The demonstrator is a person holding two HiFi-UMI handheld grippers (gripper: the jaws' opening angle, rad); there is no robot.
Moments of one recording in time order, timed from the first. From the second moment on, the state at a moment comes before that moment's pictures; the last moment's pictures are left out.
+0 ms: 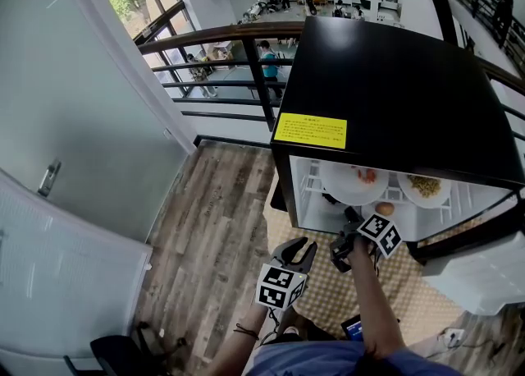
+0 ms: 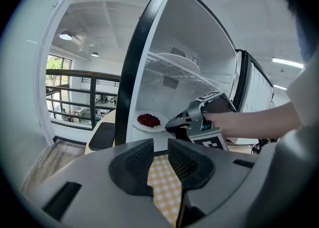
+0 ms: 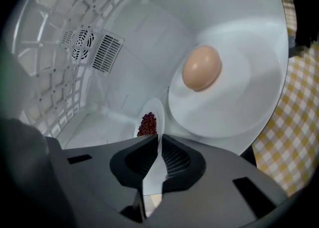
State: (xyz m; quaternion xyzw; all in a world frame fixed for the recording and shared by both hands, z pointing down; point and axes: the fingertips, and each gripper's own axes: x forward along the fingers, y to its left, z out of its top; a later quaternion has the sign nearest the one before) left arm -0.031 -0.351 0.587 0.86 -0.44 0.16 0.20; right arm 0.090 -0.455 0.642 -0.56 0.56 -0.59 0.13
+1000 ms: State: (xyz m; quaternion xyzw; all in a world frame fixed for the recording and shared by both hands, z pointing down) left arm 0.006 -0.367 0.648 0.79 -0.39 0.04 0.46; right arm 0.098 -0.368 0.639 -0.50 0.56 -0.65 0.14
